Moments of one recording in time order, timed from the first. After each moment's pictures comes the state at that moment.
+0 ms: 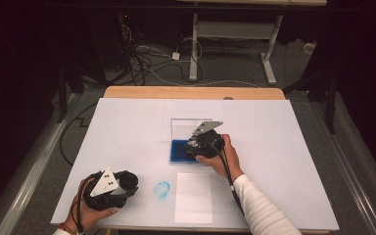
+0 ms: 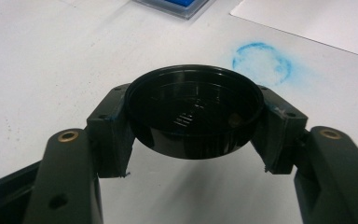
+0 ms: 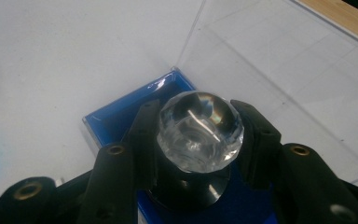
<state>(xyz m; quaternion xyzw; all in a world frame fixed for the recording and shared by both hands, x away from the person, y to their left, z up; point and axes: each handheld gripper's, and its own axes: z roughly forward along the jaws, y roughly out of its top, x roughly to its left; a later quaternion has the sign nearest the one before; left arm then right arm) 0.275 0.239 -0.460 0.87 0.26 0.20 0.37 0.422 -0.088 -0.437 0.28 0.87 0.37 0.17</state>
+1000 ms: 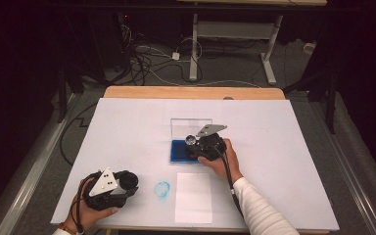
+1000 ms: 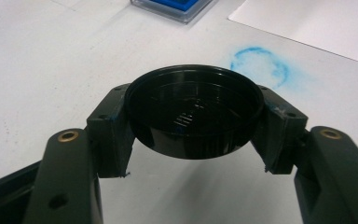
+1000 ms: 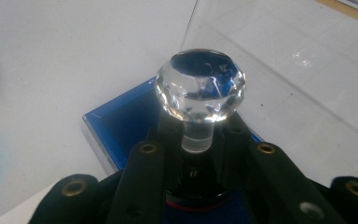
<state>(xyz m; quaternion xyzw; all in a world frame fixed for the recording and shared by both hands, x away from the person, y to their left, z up) 0.275 0.240 -0.458 0.87 0.26 0.20 0.38 0.422 -0.096 -0.450 0.29 0.86 0.40 0.15</state>
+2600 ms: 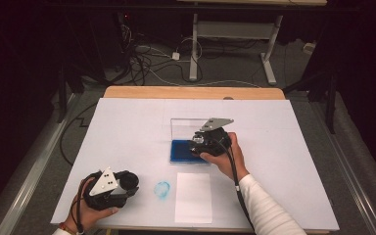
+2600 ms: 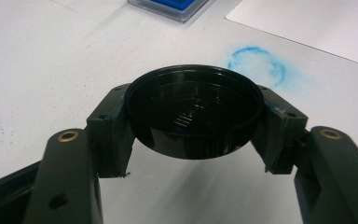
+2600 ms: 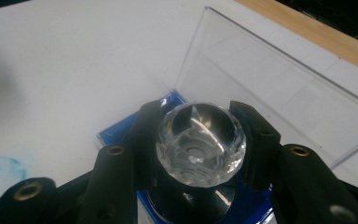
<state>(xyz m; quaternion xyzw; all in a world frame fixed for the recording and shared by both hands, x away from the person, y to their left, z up) 0.276 0.239 -0.459 0.87 0.26 0.19 0.38 0.415 -0.104 -0.414 0.28 0.85 0.42 0.17</state>
